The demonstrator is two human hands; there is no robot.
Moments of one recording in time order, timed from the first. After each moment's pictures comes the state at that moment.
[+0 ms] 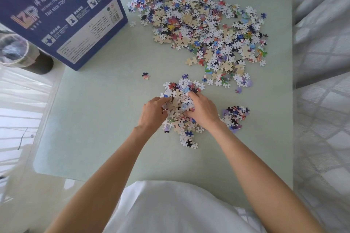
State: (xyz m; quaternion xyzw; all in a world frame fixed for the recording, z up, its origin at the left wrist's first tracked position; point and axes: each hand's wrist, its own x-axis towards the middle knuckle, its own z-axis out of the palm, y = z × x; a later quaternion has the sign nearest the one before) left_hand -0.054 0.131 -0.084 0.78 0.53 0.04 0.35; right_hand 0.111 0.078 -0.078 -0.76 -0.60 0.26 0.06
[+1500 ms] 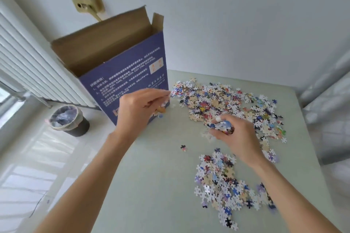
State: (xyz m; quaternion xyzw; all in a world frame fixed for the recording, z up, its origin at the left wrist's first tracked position) left_hand -0.152 0.272 0.161 0.82 0.33 0.43 0.17; right_hand 0.077 0.154 0.119 -0.68 -0.59 0.21 0.38
